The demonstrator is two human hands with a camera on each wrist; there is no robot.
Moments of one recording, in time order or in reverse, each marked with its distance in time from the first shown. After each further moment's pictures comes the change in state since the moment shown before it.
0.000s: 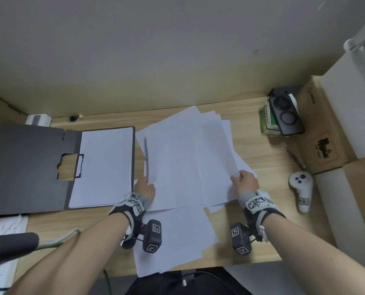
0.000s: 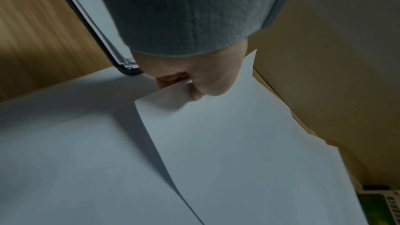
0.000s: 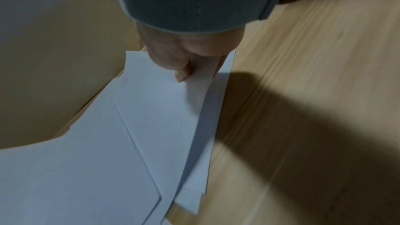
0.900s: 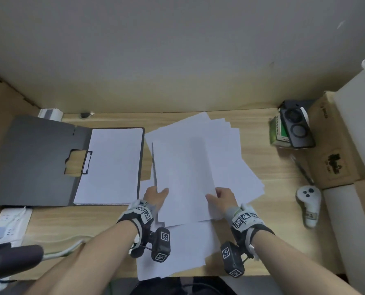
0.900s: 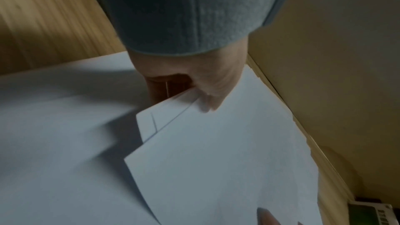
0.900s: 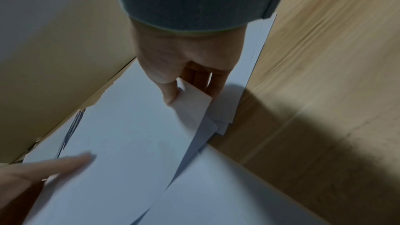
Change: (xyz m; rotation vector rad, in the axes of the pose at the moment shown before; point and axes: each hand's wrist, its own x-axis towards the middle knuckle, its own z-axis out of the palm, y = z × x) left_hand -0.009 -0.009 0.013 -0.216 -0.130 -0.171; right_hand -0.044 -0.027 0.053 0.106 -0.401 -0.080
